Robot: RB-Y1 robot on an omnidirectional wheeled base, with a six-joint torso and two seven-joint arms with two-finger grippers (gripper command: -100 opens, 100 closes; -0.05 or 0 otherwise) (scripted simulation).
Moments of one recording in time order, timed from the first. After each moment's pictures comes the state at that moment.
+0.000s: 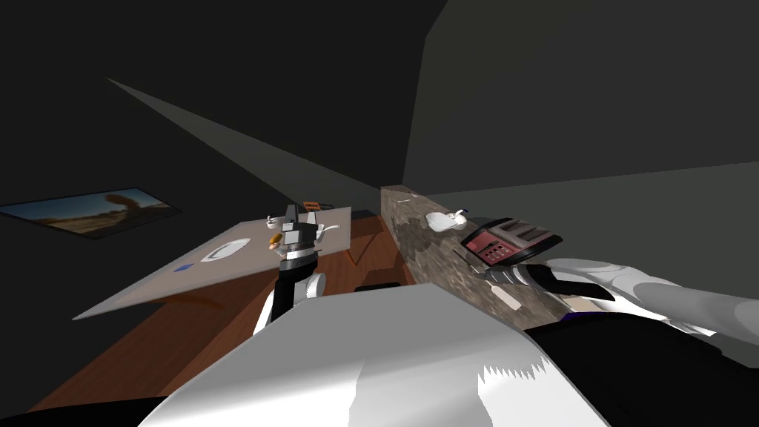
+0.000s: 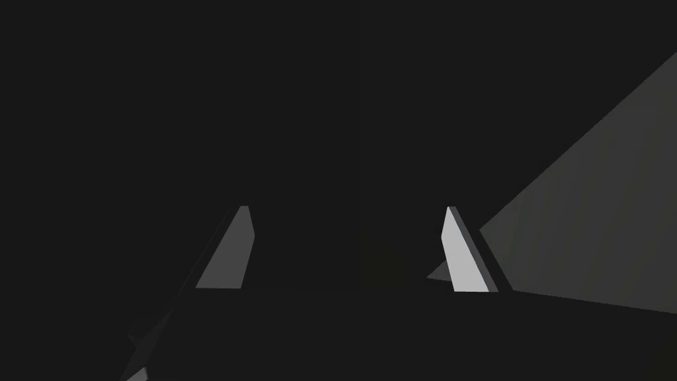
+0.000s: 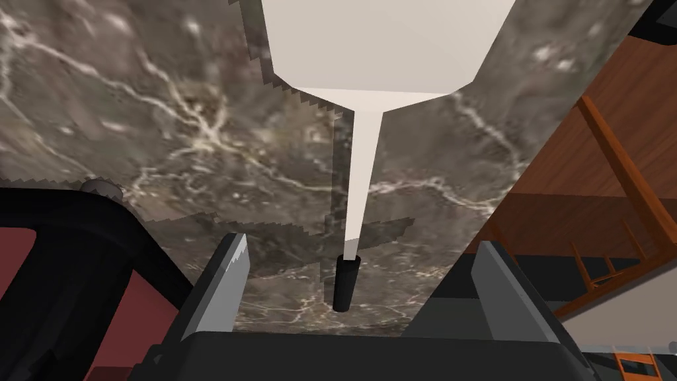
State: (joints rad) left arm 0.47 -0.02 -0.02 -2.37 -0.10 -0.37 0.03; right arm 0.36 -1.65 0.67 -1.16 0.30 -0.65 -0.03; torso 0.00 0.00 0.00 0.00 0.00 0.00
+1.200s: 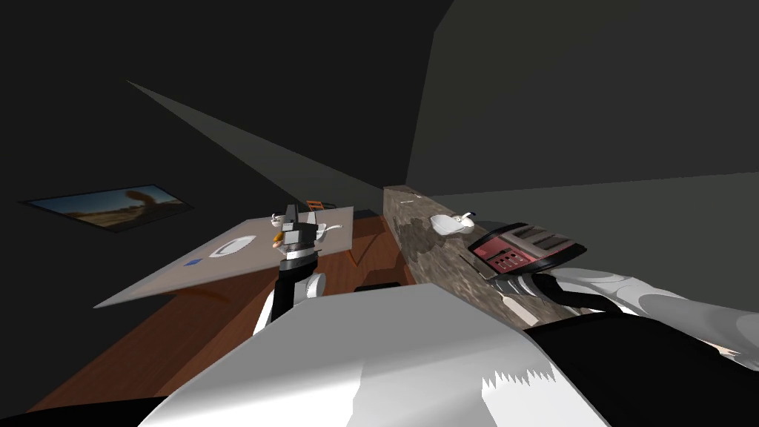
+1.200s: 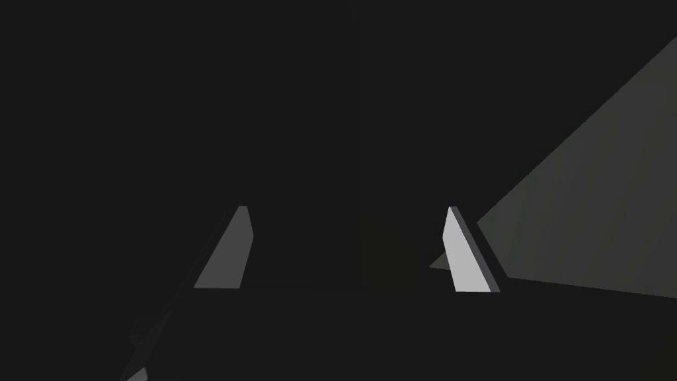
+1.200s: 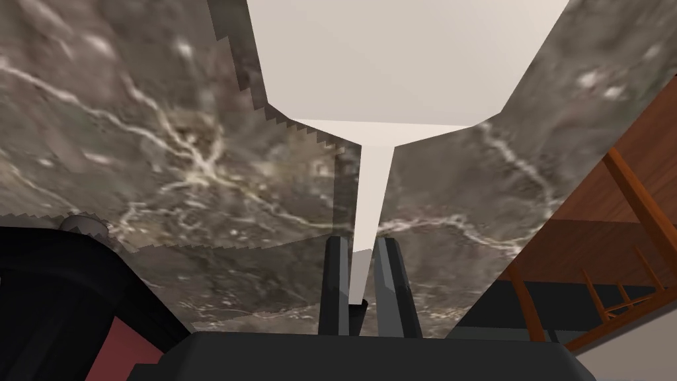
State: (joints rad) left arm 0.47 -0.02 -0.02 -2.37 -0.10 -0.37 0.03; right arm 0.38 -1.61 0.71 -1.12 0.33 -0.62 -0.04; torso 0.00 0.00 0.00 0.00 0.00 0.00
